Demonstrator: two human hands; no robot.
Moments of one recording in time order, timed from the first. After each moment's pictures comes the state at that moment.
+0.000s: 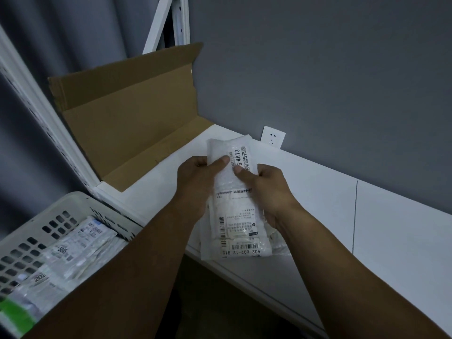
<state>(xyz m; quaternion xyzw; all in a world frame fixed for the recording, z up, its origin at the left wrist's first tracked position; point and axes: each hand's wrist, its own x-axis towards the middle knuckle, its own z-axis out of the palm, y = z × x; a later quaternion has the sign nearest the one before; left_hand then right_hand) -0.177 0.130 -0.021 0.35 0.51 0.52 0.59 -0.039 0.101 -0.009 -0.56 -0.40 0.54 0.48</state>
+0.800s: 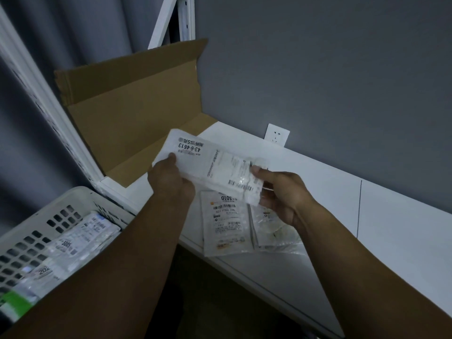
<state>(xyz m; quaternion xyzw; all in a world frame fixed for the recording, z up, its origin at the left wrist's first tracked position) -0.218 0.154 -0.045 0.05 0.38 0.71 0.60 -0.009 0.109 -0.023 -0.58 -0.30 0.60 0.47</state>
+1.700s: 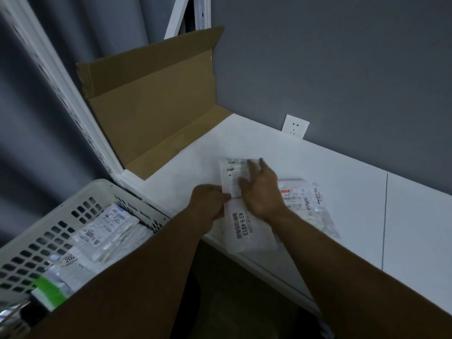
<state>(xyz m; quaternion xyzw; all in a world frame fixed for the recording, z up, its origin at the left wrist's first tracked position) -0.214 0.120 -0.088 0.31 0.60 0.37 0.64 -0.072 0.129 -0.089 -0.66 -0.67 0.19 0.26</state>
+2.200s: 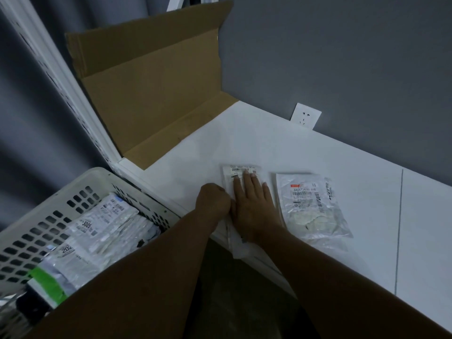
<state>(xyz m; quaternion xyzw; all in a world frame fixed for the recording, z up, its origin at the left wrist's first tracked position) -0.209 0.135 -0.128 0.43 0.71 0.29 0.48 -0.090 0.118 -0.165 -0.61 -0.79 0.07 0.03</state>
